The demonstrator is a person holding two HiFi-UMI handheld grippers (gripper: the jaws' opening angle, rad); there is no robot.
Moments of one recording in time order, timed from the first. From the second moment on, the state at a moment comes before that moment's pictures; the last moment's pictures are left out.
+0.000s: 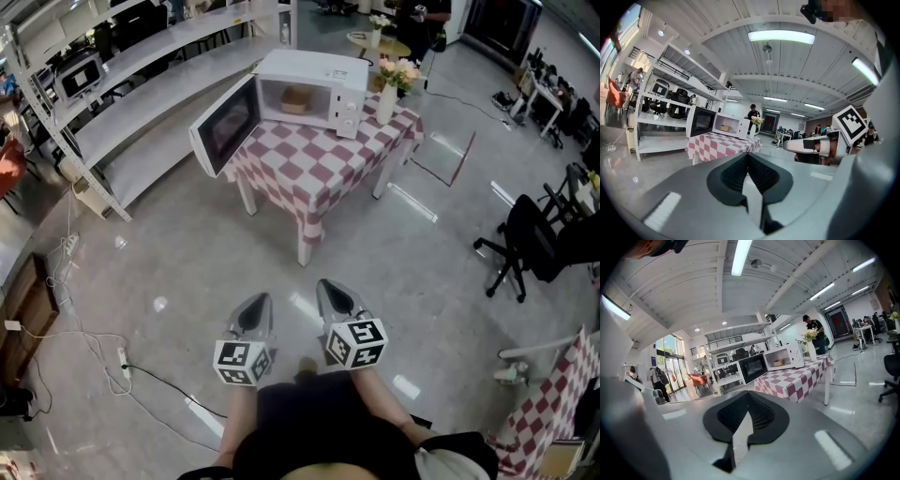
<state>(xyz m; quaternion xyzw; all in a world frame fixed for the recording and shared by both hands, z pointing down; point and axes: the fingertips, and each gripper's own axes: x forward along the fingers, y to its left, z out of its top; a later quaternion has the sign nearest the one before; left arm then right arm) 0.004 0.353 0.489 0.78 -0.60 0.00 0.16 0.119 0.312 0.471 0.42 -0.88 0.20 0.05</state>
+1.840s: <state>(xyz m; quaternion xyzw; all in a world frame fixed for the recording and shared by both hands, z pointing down) -0.005 0.313 0.499 0.77 -0.62 0.01 0.17 0.108 0.276 0.493 0.41 -0.88 0.23 0.06</state>
